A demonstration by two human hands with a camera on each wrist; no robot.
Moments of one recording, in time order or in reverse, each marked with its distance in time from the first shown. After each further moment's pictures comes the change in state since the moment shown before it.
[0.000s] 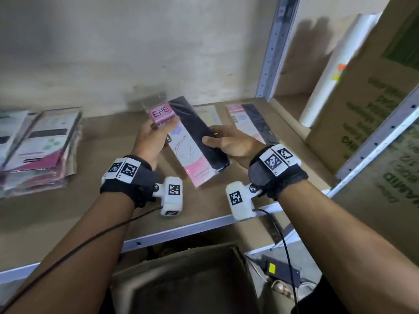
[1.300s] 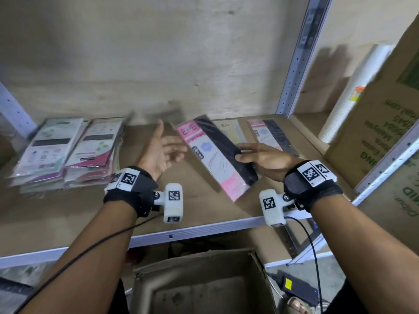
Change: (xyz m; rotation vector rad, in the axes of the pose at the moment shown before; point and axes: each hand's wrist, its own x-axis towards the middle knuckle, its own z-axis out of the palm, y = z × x) left_hand -0.037 0.028 -0.060 -0.151 -0.022 -0.232; right_hand -0.020 0.006 -0.012 0.204 -0.206 0.061
